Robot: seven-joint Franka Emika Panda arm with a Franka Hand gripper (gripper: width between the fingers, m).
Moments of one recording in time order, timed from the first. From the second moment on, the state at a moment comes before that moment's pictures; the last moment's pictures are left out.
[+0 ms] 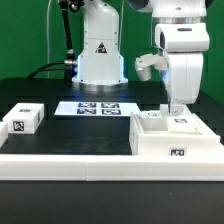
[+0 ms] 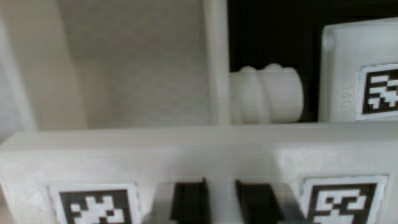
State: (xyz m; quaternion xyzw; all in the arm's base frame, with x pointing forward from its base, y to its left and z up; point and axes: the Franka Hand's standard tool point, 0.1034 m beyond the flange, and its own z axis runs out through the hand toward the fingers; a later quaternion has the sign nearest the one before) arm 0.520 0.106 0.056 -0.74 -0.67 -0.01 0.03
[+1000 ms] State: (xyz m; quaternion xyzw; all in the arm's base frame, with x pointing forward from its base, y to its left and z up) arm 0.574 0.100 0.057 -0.74 -0.67 -0.04 0.02
